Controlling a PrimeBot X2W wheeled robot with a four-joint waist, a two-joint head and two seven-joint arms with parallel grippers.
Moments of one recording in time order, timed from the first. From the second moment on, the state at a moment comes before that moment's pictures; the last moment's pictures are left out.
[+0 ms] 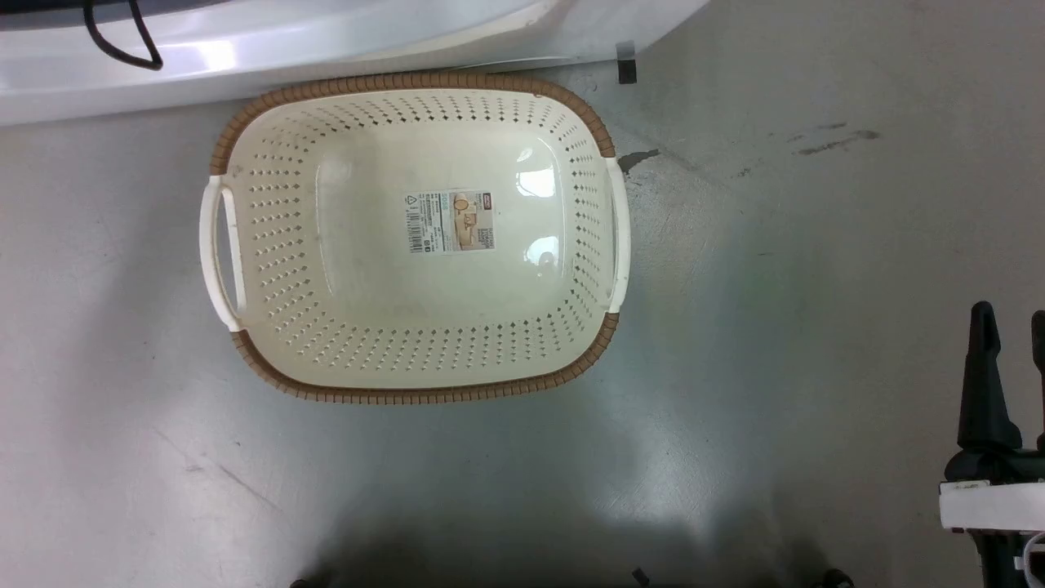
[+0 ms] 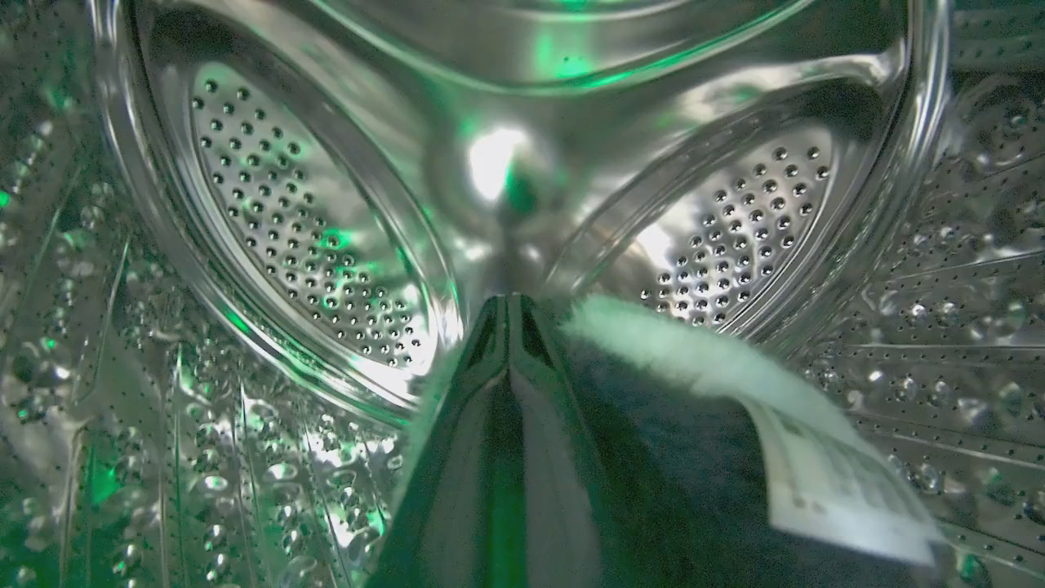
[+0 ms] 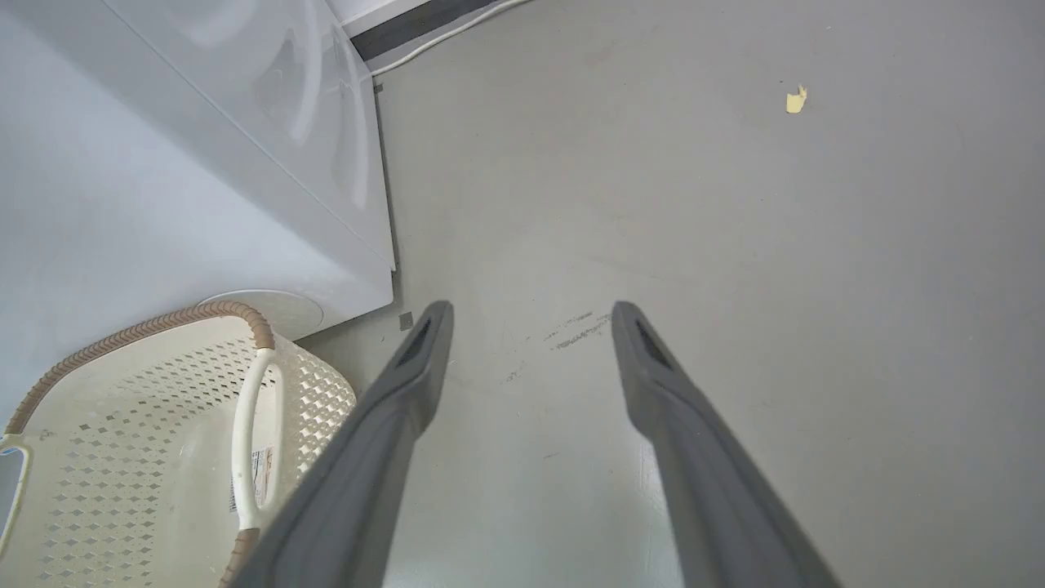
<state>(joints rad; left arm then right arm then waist) -1.54 0.46 -0.41 0.63 -0.50 0.28 -0.15 -0.05 -0.12 -0.17 -0.07 0.47 0.13 -0.23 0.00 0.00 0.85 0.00</state>
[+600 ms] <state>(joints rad) -1.48 0.38 -0.42 0.76 -0.57 0.23 -0.18 -0.05 -0.13 -0.18 -0.08 0.46 0.13 -0.22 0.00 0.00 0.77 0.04</state>
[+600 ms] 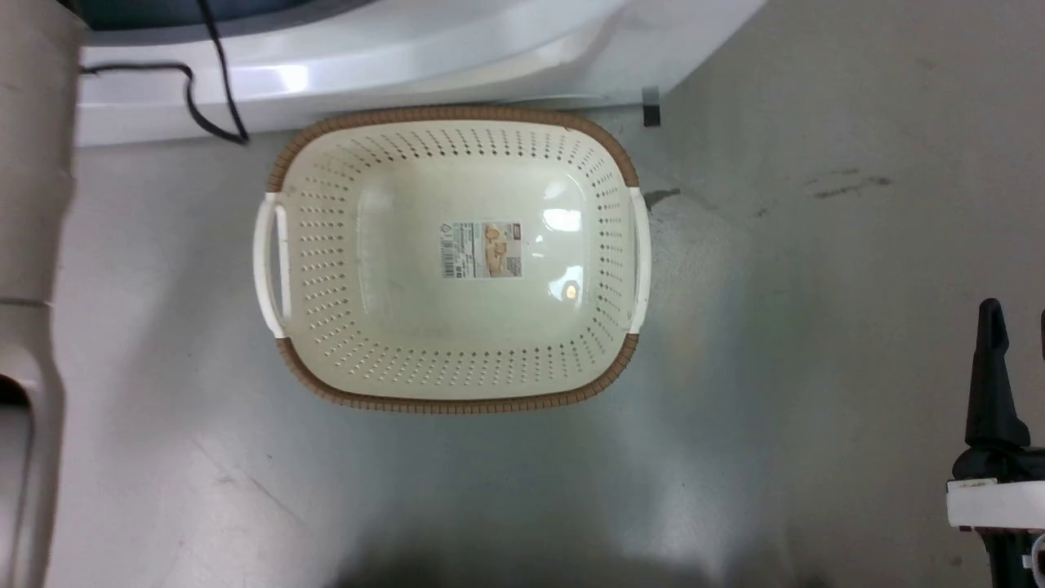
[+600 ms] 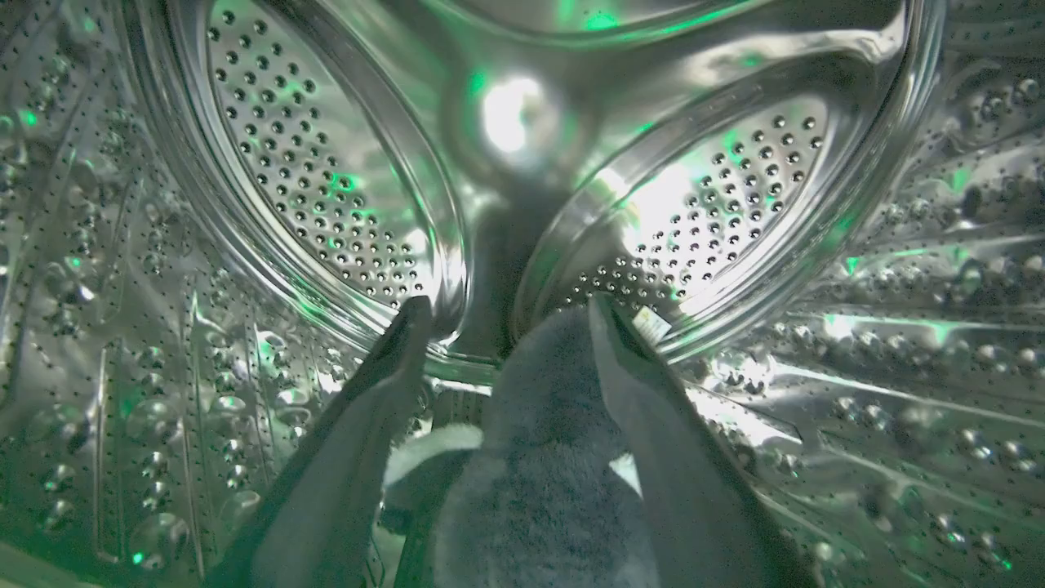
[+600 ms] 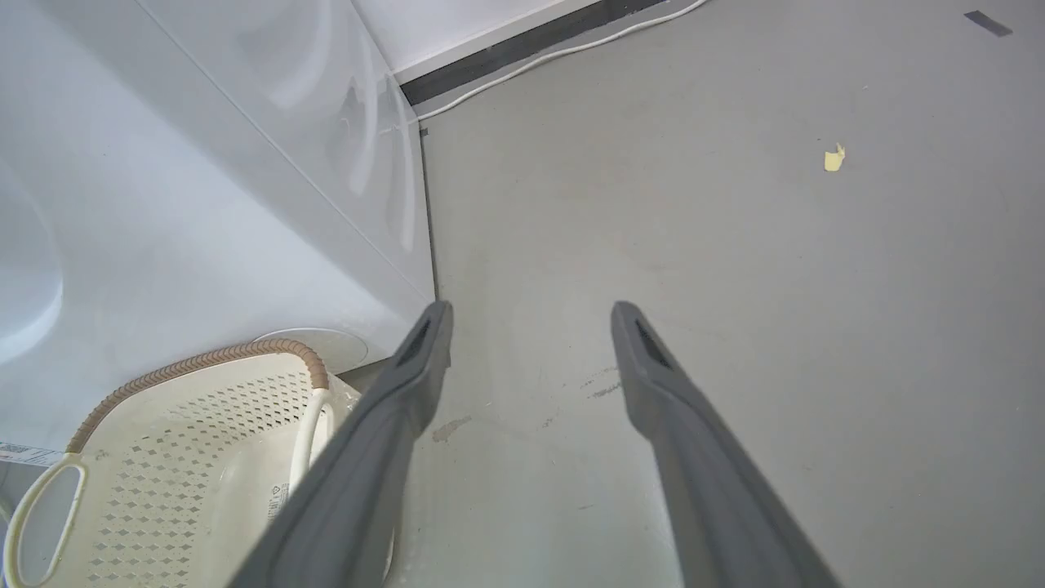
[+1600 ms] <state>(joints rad) -1.02 0.22 -0.40 0.75 -0.52 0.17 -0.26 -0.05 -0.09 -0.17 -0.03 0.43 0.13 -0.18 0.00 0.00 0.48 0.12</state>
